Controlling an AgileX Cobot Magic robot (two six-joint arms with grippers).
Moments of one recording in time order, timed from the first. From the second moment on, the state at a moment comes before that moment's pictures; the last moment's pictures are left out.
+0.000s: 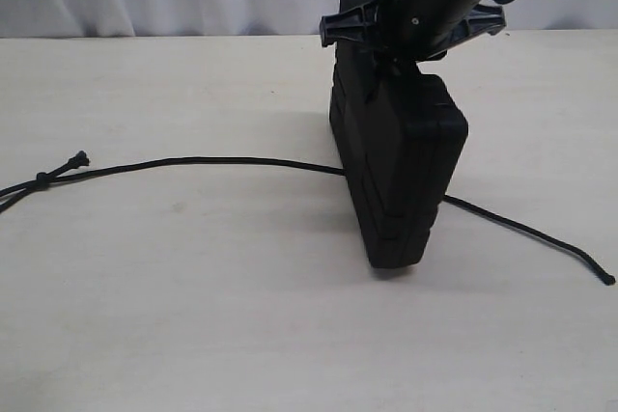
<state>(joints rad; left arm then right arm) 0.01 0.00 0.00 -0.08 0.35 0.16 0.48 1.79 -1.49 -0.23 0.84 0.50</state>
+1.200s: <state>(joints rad) 0.01 0.06 -0.16 -0.18 -0.10 -0.33 0.48 1.79 -1.49 -0.24 0.83 0.35</state>
